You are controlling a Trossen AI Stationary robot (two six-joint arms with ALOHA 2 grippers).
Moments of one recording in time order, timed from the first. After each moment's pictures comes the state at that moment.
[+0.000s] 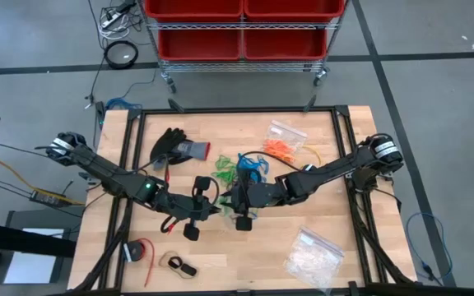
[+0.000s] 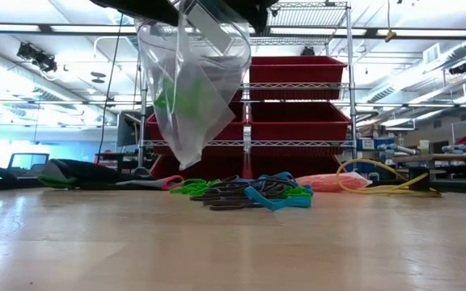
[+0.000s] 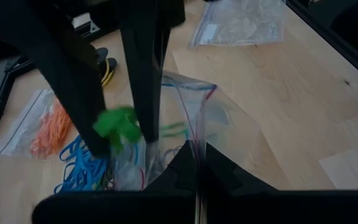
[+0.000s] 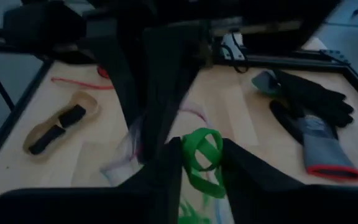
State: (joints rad) left arm -0.45 1.35 0.95 -0.23 -0.37 0.10; right arm 0.31 1.75 1.34 -0.09 0.35 0.09
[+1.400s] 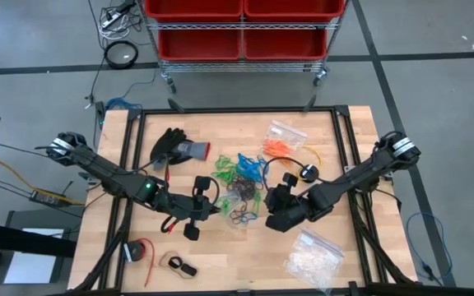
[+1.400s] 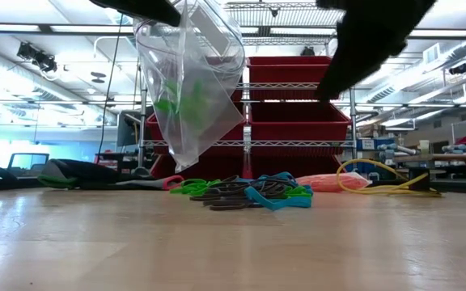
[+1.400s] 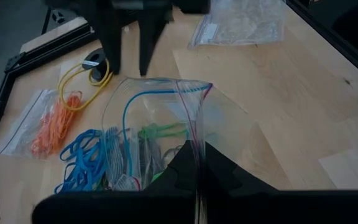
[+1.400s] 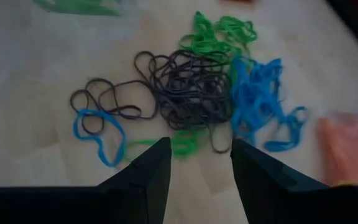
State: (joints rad) left arm -0.45 1.35 0.95 -0.23 -0.37 0.10; right arm 0.48 1.59 1.07 -0.57 0.67 0.65
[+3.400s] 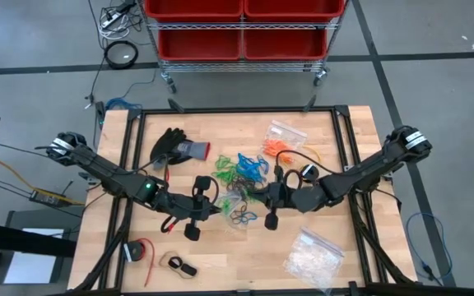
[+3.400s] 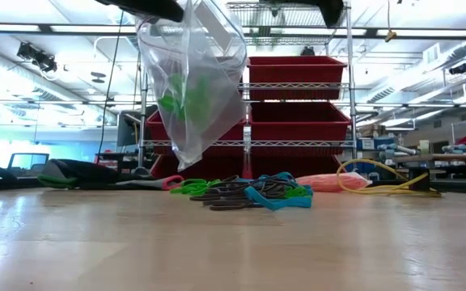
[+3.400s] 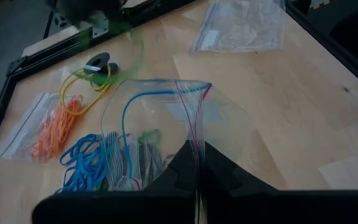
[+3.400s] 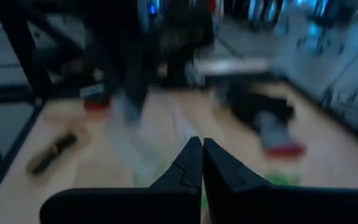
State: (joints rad) left arm -0.45 1.35 0.95 -0.21 -0.37 0.10; right arm 0.44 1.44 0.93 0.22 0.63 0.15
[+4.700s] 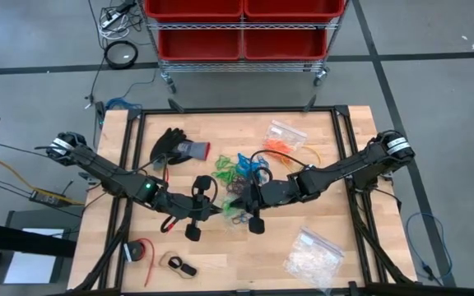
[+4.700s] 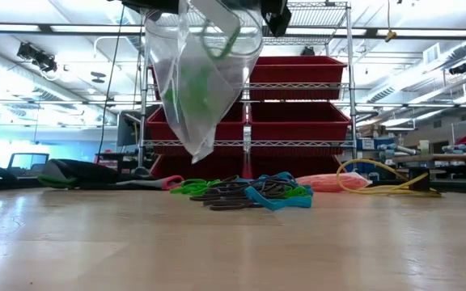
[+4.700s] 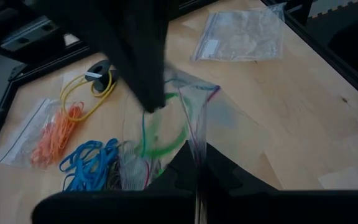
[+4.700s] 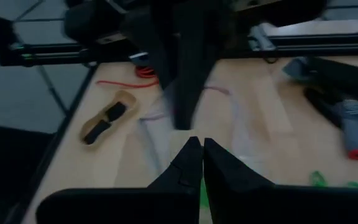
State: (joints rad) left arm -0.45 1.35 0.95 -0.18 -0.37 0.10; right arm 0.32 1.63 1.19 -0.02 0.24 0.18
